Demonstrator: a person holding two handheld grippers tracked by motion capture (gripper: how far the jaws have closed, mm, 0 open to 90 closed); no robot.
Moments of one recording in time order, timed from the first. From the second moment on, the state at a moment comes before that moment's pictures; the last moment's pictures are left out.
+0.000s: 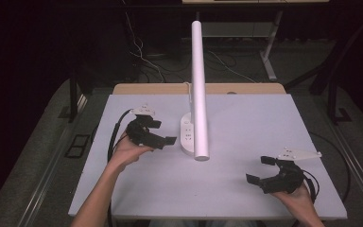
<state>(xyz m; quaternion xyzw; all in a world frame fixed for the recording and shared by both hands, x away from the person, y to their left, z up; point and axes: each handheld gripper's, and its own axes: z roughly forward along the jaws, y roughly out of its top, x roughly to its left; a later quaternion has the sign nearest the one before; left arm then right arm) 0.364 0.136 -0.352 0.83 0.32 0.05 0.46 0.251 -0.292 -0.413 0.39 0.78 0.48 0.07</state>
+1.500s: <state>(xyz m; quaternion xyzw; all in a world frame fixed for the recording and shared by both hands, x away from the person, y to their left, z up) 0.435 0.110 -0.353 0.84 0.34 0.06 0.42 0.252 -0.293 -0.414 0.40 0.78 0.48 0.07</state>
